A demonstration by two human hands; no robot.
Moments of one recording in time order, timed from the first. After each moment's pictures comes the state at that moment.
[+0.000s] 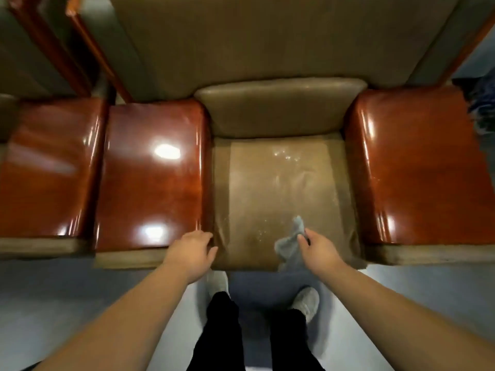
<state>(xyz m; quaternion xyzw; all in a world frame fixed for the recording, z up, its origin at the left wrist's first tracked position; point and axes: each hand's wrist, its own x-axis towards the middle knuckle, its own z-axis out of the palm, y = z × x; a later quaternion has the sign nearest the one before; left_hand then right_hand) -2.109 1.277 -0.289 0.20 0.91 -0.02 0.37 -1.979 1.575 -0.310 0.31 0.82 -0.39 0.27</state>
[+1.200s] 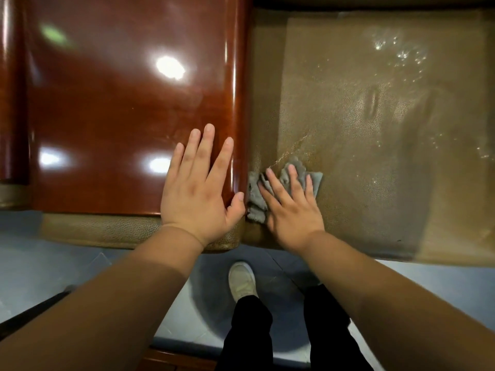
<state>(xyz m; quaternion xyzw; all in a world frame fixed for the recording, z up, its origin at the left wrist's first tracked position) -2.157 1.208 -0.473 0.27 0.96 -0.02 0.08 -2.045 1.394 -0.592 -0.07 0.97 -0.10 0.19</state>
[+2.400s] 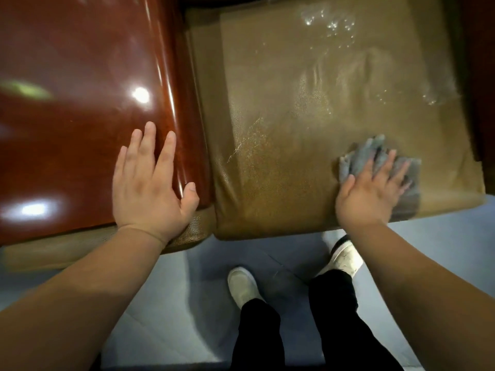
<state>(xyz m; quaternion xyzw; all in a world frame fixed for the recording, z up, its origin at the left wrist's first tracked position) -2.150 1.207 -0.477 0.27 0.96 0.00 0.04 -1.962 1.520 -0.595 0.48 0.87 -0.09 0.11</state>
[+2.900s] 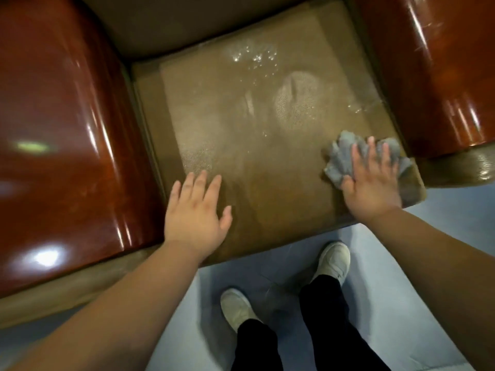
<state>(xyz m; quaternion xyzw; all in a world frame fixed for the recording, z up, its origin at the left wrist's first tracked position) -2.097 1.344 -0.518 0.37 0.91 -0.10 0.16 -1.909 1.652 -0.585 0.36 0.91 -0.13 0.17</state>
